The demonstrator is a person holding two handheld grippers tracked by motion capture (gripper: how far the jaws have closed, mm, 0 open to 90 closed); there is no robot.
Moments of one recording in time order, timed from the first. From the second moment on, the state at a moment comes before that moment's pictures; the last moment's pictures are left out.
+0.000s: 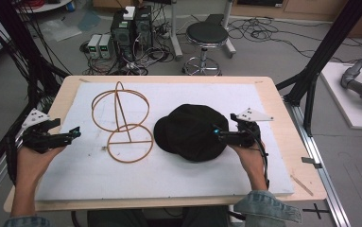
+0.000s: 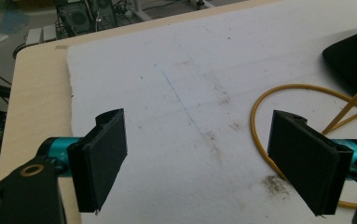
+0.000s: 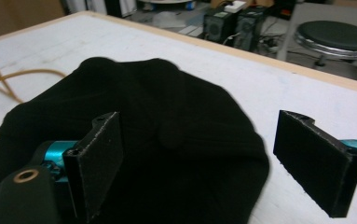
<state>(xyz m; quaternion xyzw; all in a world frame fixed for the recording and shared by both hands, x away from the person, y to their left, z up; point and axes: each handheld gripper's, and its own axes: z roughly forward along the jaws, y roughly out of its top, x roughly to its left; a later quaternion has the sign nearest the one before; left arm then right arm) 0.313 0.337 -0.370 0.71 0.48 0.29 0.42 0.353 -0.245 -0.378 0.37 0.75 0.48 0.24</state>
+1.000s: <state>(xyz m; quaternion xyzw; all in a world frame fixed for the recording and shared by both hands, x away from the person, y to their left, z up) 0.293 0.353 -0.374 0.71 0.49 0.29 0.41 0.377 -0.206 -0.409 0.32 0.81 0.43 0.24</state>
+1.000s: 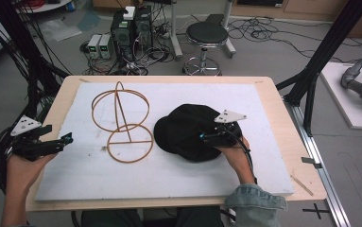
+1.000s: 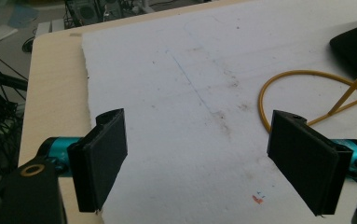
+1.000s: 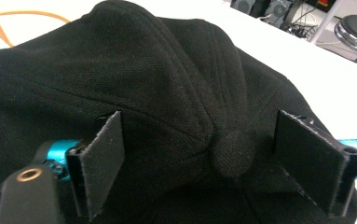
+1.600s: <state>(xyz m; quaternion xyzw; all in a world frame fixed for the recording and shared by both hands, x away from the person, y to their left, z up) 0.293 0.352 -0.374 0.71 0.49 0.30 0.41 0.371 -0.200 -0.415 0.29 0.81 0.42 0.29</state>
